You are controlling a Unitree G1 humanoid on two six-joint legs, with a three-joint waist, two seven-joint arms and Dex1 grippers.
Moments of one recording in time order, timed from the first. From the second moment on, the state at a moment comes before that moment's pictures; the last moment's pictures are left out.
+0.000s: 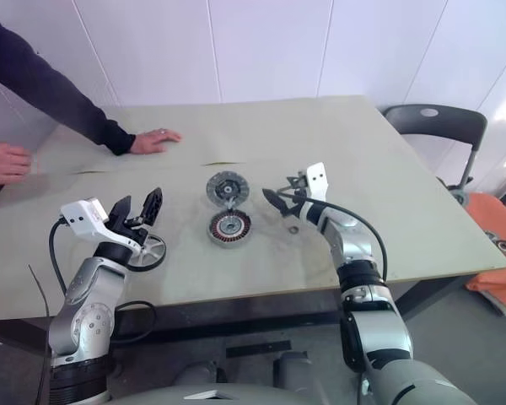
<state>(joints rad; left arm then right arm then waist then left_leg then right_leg) 0.00 0.11 0.26 -0.32 -0.55 0.32 -0.15 -0.63 -0.20 -0.08 0.65 0.22 0.12 0.70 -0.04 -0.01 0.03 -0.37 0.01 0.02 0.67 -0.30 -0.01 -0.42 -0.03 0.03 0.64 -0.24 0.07</state>
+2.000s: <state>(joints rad) -0.48 0.41 0.11 0.23 -0.45 0.30 -0.63 -0.82 -0.38 -0.09 0.90 0.18 -0.14 0.87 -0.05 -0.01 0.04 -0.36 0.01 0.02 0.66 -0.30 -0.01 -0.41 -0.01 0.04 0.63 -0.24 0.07</state>
